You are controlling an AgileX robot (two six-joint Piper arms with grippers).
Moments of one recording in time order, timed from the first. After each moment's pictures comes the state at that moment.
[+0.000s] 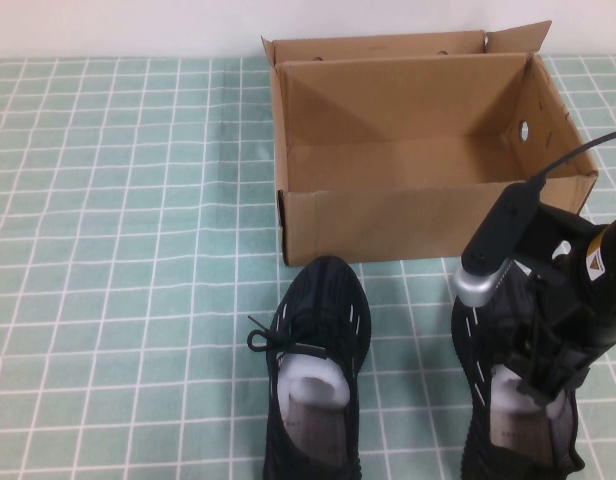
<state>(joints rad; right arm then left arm) 0.55 1.35 -1.06 0.00 0.99 -0.39 -0.06 -0.01 0.03 -0.03 0.35 0.05</state>
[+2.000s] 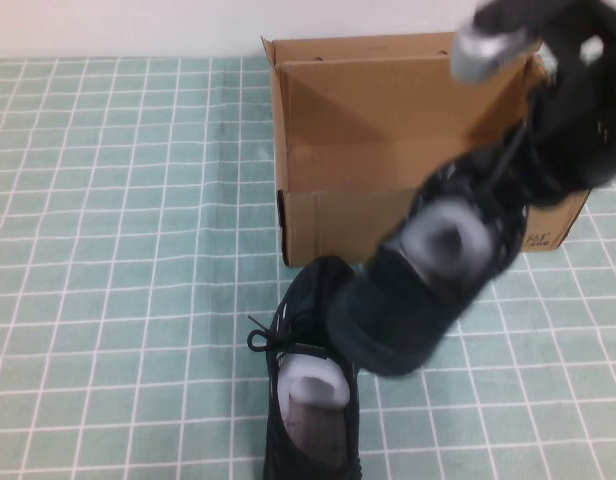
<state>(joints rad) 0.55 1.34 -1.55 0.15 1.03 -0.14 -0.06 -0.01 0.03 -0.03 0.35 0.05</state>
